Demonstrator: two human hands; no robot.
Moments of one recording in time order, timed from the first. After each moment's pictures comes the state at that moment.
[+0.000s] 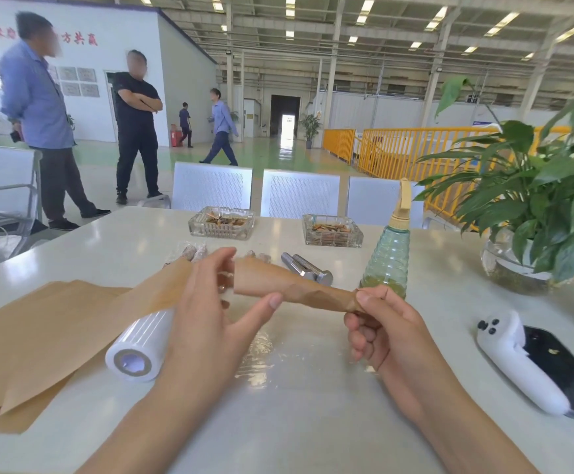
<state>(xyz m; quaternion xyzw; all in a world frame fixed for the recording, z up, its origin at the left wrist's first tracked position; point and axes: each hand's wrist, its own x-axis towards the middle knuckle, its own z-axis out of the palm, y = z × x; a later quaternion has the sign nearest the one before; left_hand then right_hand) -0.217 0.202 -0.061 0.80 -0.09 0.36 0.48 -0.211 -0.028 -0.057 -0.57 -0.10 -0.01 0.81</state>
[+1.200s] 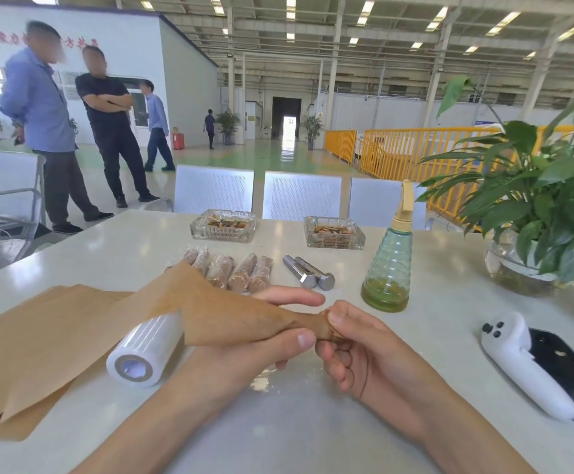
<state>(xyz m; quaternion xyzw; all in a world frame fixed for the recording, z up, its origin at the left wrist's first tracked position) -0.232 0.186 -0.052 0.69 -0.28 0.07 0.66 -0.224 -0.018 -0.051 -0.52 -0.17 0.21 0.81</state>
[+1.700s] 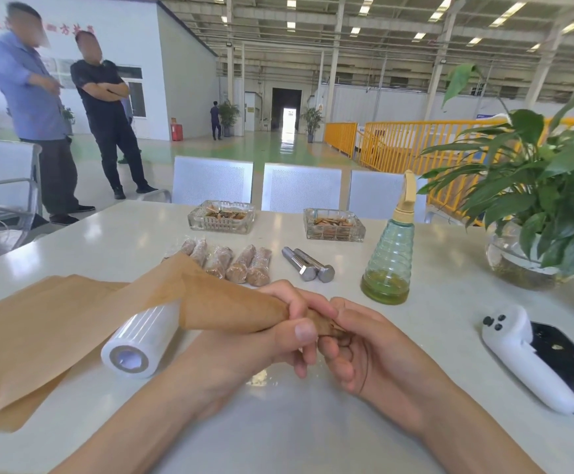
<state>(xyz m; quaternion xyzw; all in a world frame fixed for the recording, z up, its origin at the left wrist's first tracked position) -0.235 0.182 -0.047 0.58 -0.33 -0.05 0.74 -0.222 -0.016 -0.053 -0.50 -0.17 0.23 0.81</state>
